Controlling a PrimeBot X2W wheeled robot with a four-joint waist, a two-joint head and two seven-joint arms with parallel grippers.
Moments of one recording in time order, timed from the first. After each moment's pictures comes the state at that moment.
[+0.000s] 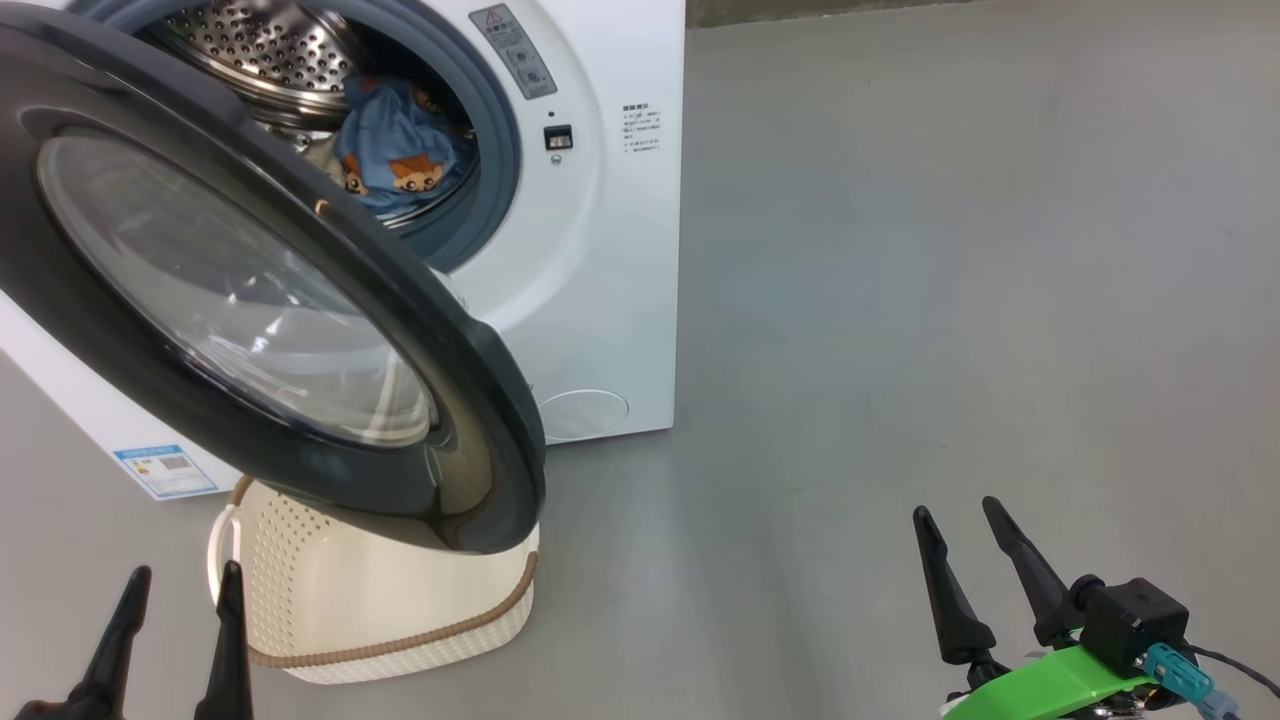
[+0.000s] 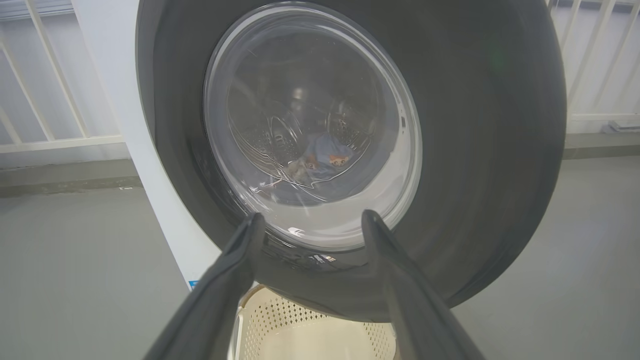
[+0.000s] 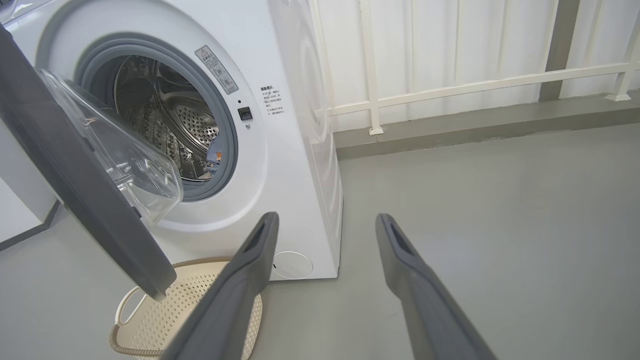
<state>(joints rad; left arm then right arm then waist) 0.11 0.12 0.13 0.02 -0.18 -0.11 -0.26 -0.02 -0.05 0.05 0.16 0.26 0.12 -0.25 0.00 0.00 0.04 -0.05</state>
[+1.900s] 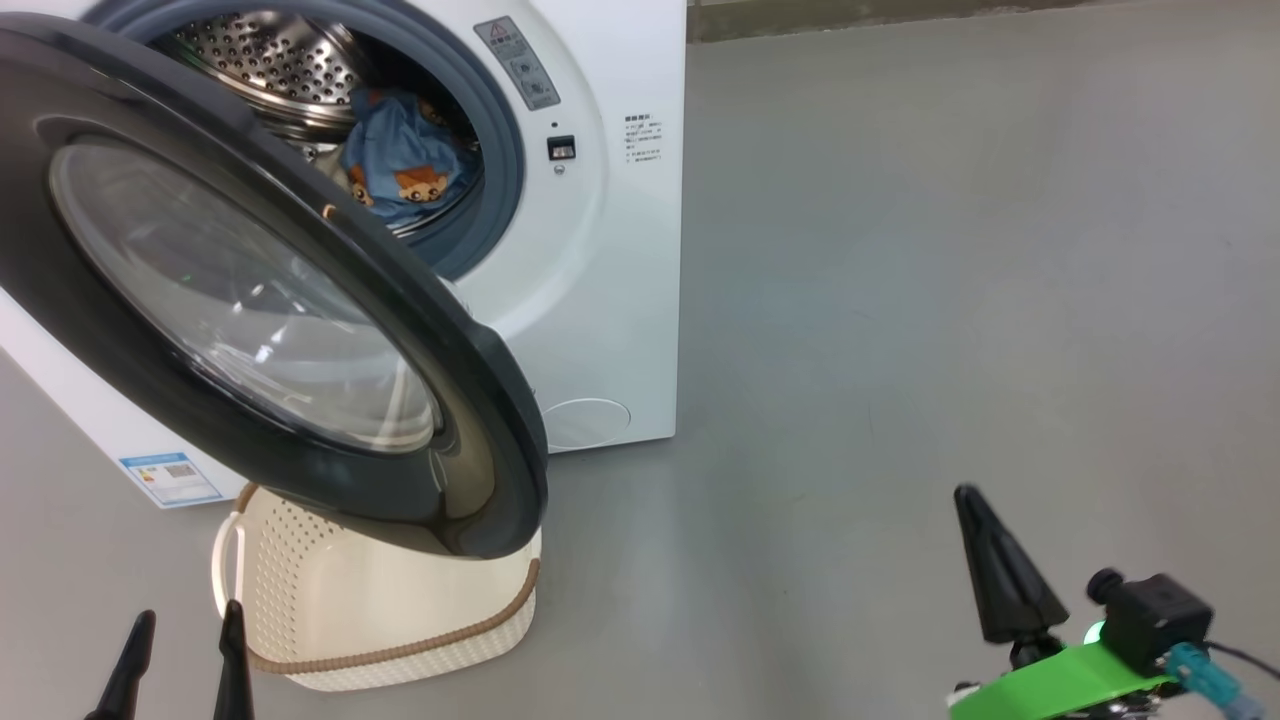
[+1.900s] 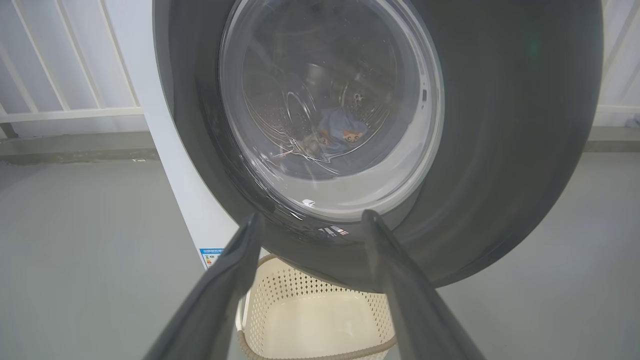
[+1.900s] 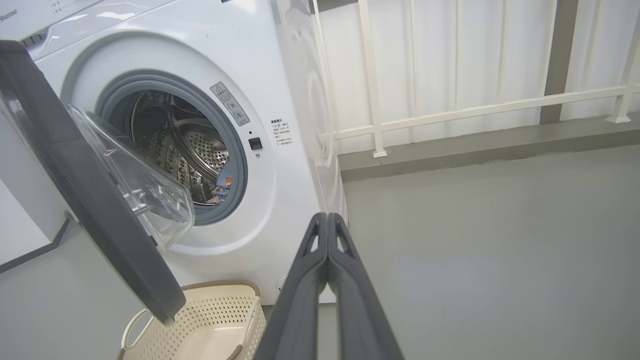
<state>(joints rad) 0.12 0.06 0.18 0.09 -0.14 -0.12 -0.26 -0.01 -0.05 0.05 0.11 0.27 0.12 -0.25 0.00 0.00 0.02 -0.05</state>
